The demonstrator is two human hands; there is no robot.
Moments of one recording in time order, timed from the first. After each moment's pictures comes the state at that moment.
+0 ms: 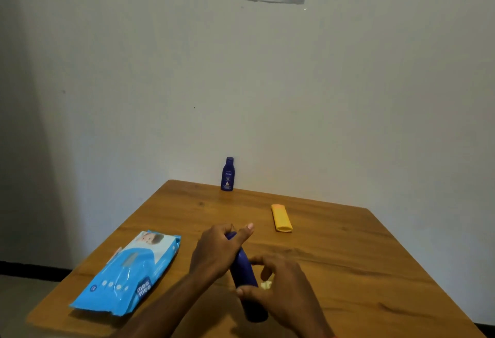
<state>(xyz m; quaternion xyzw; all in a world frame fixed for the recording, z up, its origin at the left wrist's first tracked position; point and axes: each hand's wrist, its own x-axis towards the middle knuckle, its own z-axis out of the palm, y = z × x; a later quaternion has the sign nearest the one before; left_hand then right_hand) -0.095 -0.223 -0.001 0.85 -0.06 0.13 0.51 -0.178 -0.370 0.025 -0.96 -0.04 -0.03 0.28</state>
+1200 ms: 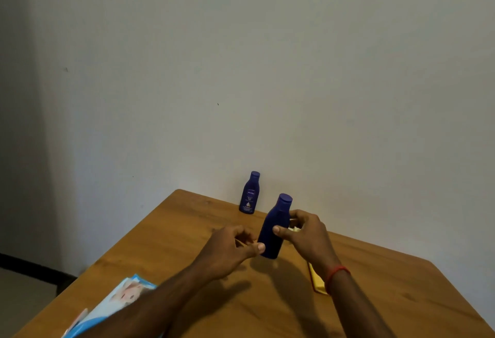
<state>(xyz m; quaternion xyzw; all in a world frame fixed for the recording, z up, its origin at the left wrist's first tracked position) 0.088 -0.175 -0.013 0.84 -0.13 0.05 0.52 0.112 -0.374 0.025 -0.89 -0.03 -0.12 0.43</state>
